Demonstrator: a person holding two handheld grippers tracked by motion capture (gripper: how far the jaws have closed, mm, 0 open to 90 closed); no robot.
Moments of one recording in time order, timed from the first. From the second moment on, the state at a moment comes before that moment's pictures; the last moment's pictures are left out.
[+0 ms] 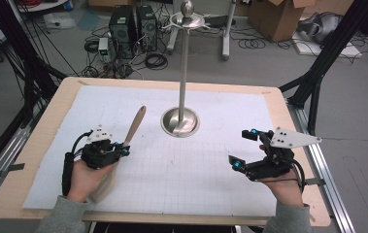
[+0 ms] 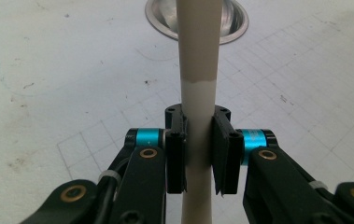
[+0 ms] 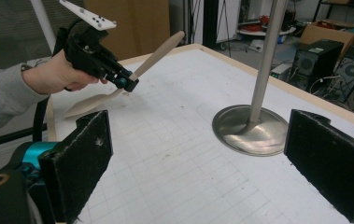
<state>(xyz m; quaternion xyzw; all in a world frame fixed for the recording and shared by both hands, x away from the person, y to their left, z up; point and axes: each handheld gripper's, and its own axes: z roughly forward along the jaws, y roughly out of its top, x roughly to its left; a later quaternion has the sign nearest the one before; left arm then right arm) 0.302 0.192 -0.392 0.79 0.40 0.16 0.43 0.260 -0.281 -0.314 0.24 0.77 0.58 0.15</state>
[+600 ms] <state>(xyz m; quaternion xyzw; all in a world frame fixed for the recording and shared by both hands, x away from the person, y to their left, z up) 0.300 0.202 -0.367 0.78 0.40 0.17 0.46 0.261 -0.281 -0.315 0.24 0.77 0.58 0.14</state>
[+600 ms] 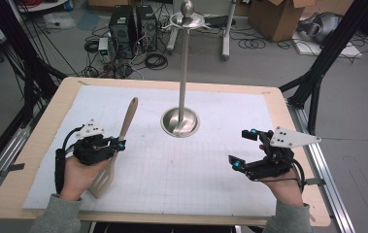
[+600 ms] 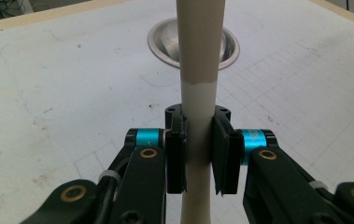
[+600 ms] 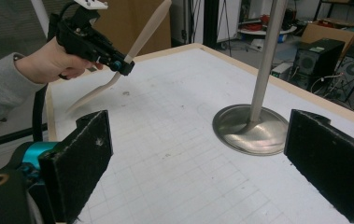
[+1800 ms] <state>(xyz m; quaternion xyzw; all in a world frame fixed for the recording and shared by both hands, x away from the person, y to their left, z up) 0.318 0.203 -0.302 0.77 0.36 0.17 0.49 0.262 -0.283 -0.314 0.24 0.76 0.58 0.14</state>
